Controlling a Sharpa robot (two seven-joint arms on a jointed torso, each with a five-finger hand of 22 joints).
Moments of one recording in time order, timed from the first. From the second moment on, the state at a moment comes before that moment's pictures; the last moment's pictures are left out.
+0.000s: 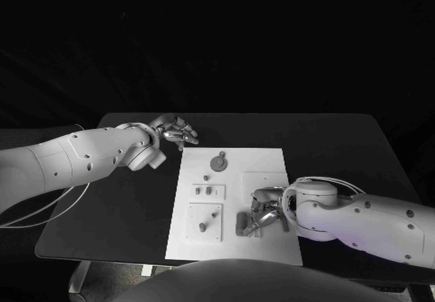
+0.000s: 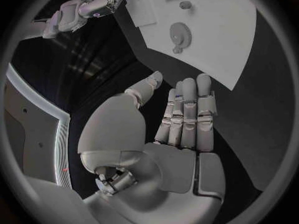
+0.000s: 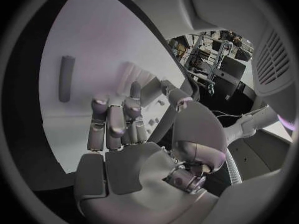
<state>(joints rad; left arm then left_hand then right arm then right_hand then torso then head) 1.21 -0.77 -0.21 1.18 -0.64 -0.27 0.09 1.13 -0.17 0.55 -0.20 0.05 0.86 0.17 0.29 0.48 1.17 0.10 0.07 0.32 1.06 0.00 0.96 0.55 0.04 1.14 -0.10 0.43 1.21 1.10 -0.68 -0.25 1.63 -1.32 0.09 -0.46 0.83 -0.26 0.64 -0.07 0.05 1.13 0.05 0.27 0.74 1.10 -0.05 1.25 1.07 1.22 -0.11 1.56 1.01 0.25 1.04 -0.04 1.13 1.26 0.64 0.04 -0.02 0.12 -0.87</state>
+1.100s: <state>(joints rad) 1.21 -0.77 -0.21 1.18 -0.64 -0.26 0.08 1.13 -0.17 0.55 -0.20 0.05 0.87 0.17 0.29 0.48 1.17 0.11 0.07 0.32 1.06 0.00 0.96 0.55 0.04 1.14 -0.09 0.43 1.21 1.10 -0.71 -0.25 1.62 -1.33 0.08 -0.48 0.82 -0.23 0.62 -0.05 0.05 1.13 0.05 0.27 0.74 1.11 -0.06 1.25 1.07 1.22 -0.12 1.56 1.01 0.25 1.04 -0.04 1.13 1.26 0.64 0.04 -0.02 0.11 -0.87</state>
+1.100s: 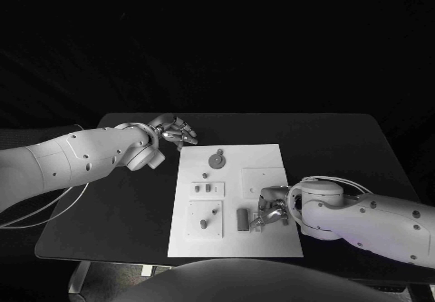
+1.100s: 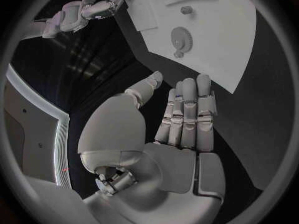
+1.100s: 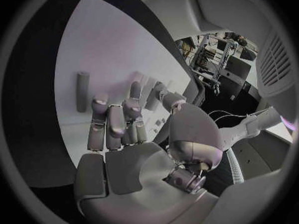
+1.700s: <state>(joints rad) 1.21 -0.78 -0.21 1.18 -0.64 -0.26 0.08 1.13 -0.17 0.54 -0.19 0.05 0.87 0.17 0.29 0.48 1.17 0.11 0.07 0.32 1.06 0.00 0.96 0.55 0.04 1.14 -0.09 0.43 1.22 1.17 -0.85 -0.23 1.61 -1.27 0.06 -0.49 0.83 -0.22 0.62 -0.07 0.05 1.11 0.06 0.25 0.74 1.11 -0.05 1.24 1.06 1.20 -0.12 1.56 0.97 0.25 1.03 -0.05 1.13 1.25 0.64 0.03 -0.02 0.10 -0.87</state>
